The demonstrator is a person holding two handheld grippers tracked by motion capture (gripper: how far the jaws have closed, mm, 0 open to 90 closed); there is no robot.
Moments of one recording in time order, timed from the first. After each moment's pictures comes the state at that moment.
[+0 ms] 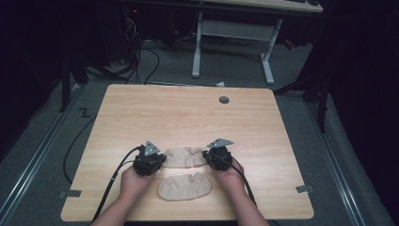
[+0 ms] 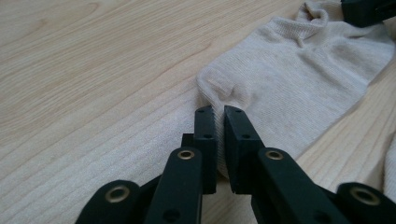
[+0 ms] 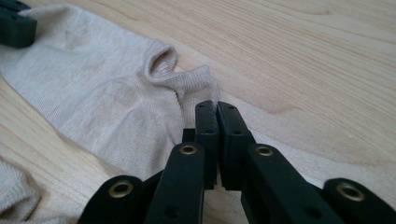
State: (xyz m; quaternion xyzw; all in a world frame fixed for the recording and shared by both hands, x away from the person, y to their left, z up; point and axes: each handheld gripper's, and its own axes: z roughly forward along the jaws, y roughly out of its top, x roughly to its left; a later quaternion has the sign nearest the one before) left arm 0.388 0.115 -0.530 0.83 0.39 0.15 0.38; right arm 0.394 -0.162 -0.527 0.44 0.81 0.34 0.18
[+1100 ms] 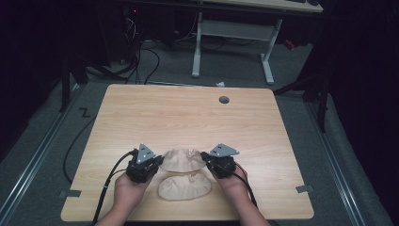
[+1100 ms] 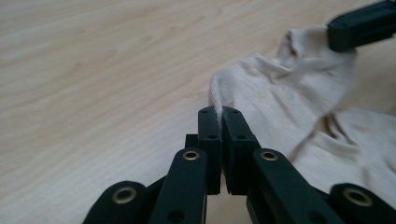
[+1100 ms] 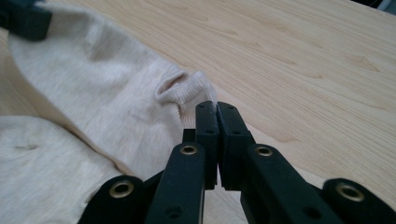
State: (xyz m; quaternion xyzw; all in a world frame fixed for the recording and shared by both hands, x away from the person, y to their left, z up) left arm 0.337 0.118 -0.478 0.81 0.38 0.17 0.41; right arm 0.352 -0.161 -0.491 0.37 0.81 0.40 0.22
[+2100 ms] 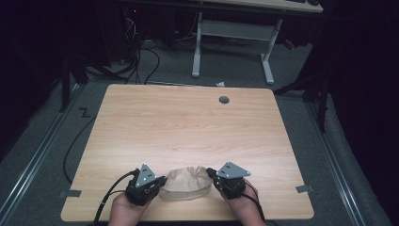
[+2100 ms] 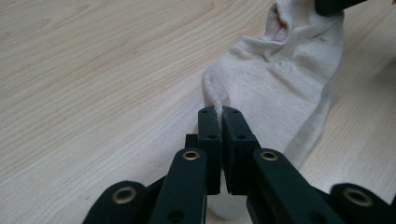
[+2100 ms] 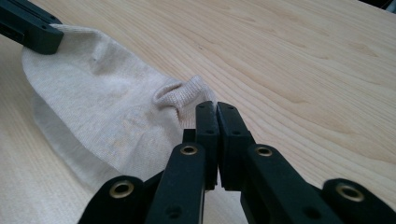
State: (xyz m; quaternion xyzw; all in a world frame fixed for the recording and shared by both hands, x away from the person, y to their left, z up) left arm 0.288 0.118 -0.489 0.84 0.34 0.14 0.41; right arm 0.291 -0.177 -0.487 0.35 0.82 0.40 0.23
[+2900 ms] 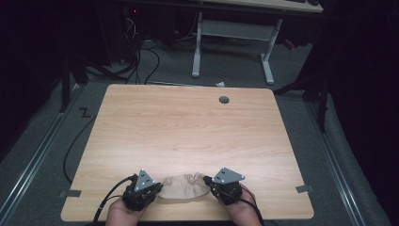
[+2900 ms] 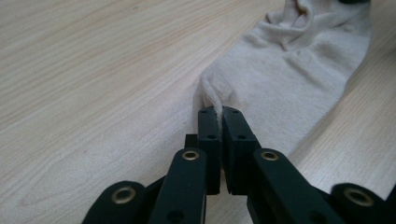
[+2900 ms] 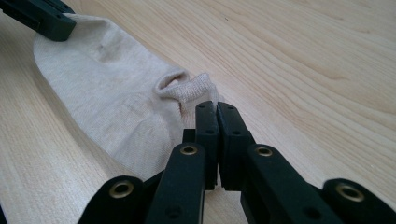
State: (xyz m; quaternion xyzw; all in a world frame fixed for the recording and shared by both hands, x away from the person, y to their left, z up) left arm 0.284 0.125 -0.507 0.85 0.36 0.13 0.37; right arm 0.284 -0.169 -0.501 0.34 0.84 0.38 0.19
